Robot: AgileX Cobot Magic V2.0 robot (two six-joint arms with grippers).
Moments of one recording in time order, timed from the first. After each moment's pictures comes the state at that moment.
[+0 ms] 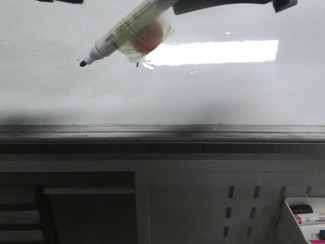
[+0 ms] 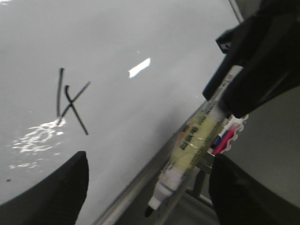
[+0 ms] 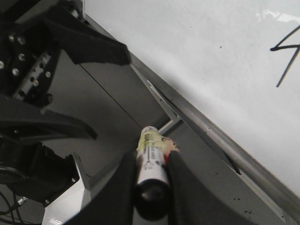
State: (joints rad) left arm -0.52 0.96 -0.65 -1.33 0.43 1.43; right arm 0.36 1.19 -0.84 1.30 0.78 -1.14
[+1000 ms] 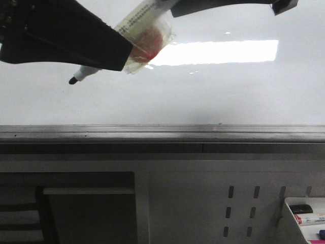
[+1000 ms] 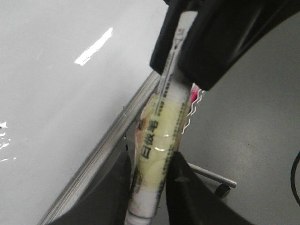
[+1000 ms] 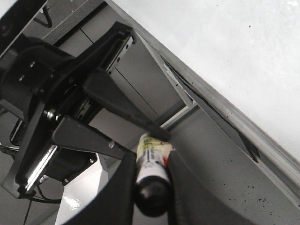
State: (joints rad) left arm -0.66 1.08 -0.65 -1.32 0.42 1.50; right arm 0.36 1.19 -0.85 1.27 0.87 -1.12
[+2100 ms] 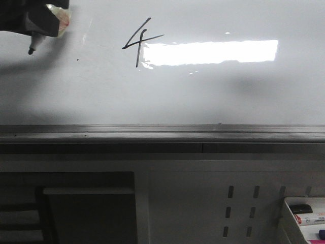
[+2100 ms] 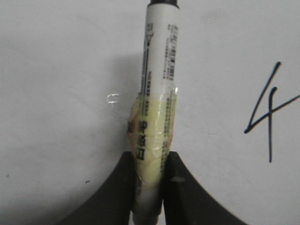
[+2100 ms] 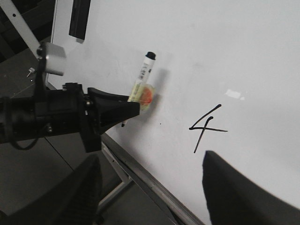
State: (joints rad) left arm -0.66 1.22 -0.74 -1.58 -0.32 1.34; right arm 0.15 0.99 -0.89 1.27 0.76 -1.11
